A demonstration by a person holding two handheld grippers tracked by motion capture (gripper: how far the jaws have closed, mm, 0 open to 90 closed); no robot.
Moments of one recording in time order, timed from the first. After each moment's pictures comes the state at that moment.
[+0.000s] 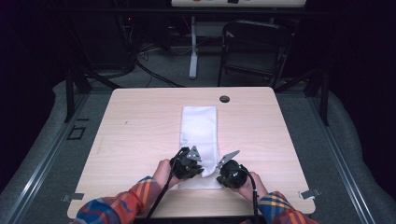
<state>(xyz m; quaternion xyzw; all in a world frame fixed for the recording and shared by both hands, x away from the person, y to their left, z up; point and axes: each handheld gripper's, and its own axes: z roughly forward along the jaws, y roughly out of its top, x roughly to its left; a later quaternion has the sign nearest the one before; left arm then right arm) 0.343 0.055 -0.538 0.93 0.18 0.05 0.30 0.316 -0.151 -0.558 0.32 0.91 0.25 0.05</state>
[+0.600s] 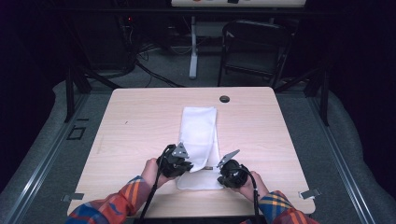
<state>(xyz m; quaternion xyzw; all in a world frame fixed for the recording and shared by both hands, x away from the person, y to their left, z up) 0.338 0.090 -0.520 0.92 0.22 0.07 0.32 0.316 -0.152 -0.557 0.32 0.92 0.24 0.04</state>
